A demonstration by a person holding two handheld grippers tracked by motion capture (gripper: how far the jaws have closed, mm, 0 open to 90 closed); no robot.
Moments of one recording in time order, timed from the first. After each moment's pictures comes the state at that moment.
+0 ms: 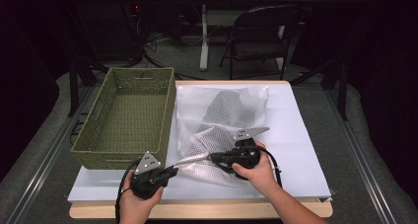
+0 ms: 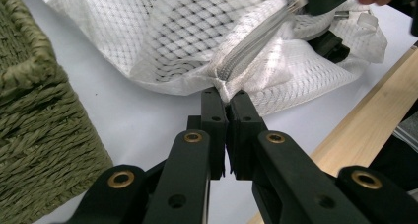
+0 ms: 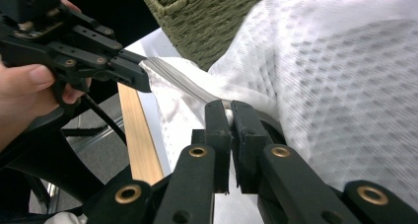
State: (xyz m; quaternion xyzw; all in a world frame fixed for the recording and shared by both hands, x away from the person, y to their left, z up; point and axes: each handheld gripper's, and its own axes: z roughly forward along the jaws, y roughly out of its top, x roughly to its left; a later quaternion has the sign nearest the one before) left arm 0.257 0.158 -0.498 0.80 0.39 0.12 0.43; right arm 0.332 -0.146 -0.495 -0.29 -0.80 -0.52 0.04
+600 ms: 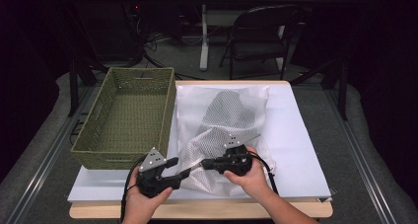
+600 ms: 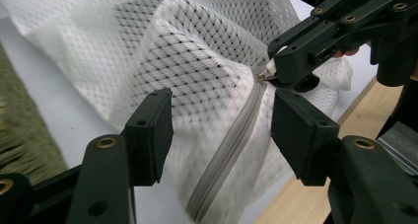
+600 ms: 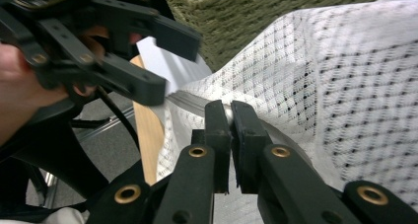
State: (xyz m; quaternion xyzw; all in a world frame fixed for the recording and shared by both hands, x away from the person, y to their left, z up) left arm 0.261 0.138 -0.487 0.80 0.37 0.11 0.46; right arm 0.315 -0.121 -0.495 -0.26 -0.81 -0.52 0.04
